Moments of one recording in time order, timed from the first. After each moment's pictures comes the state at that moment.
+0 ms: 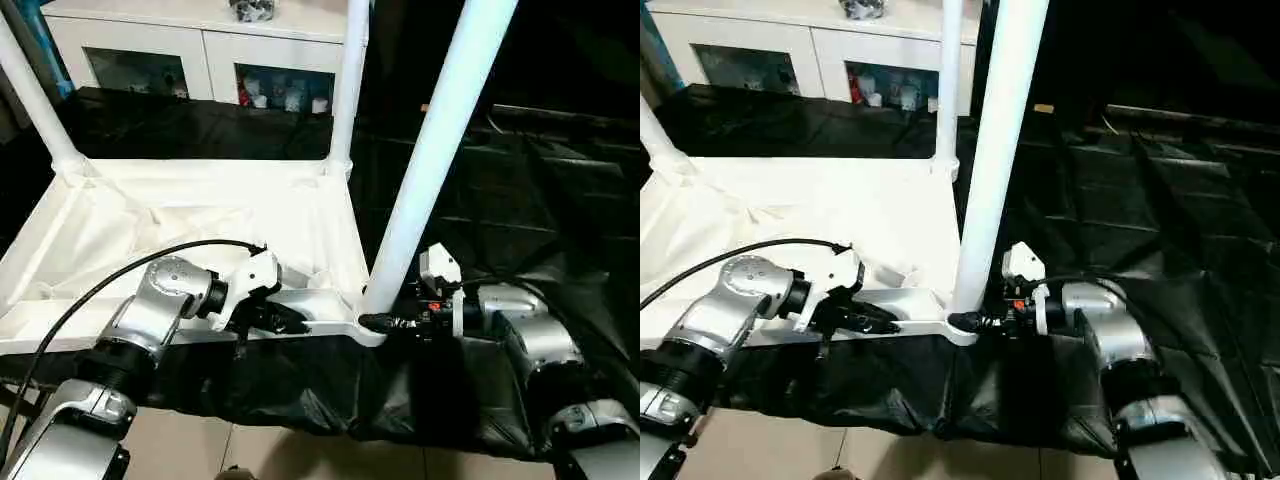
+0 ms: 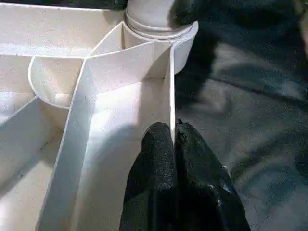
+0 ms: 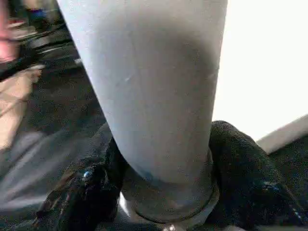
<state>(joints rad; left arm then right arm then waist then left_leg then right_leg) -0.58 0.39 -0.28 0.59 0.01 0.11 -1.29 -0.49 -0.31 0.11 0.71 0.19 0.01 1.18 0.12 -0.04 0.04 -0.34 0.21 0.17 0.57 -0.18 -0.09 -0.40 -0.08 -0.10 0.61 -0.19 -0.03</state>
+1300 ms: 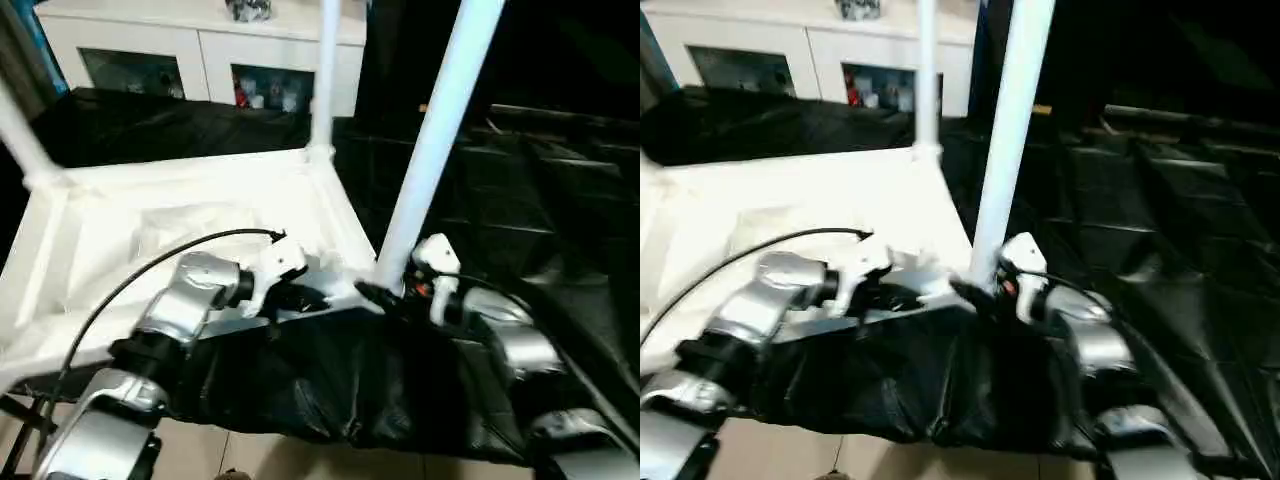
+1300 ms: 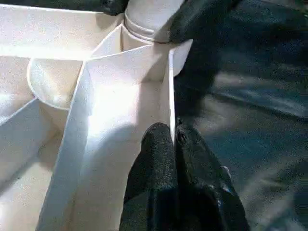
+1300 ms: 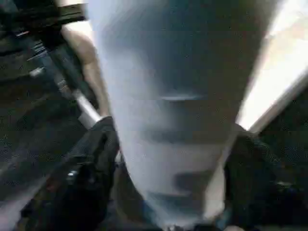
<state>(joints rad) -0.60 0.36 -0.26 0.59 0.01 0.13 -1.28 -0.46 -0.32 0.09 0.68 0.18 -0.05 1.13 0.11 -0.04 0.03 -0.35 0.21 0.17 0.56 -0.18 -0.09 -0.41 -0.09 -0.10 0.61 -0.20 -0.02</state>
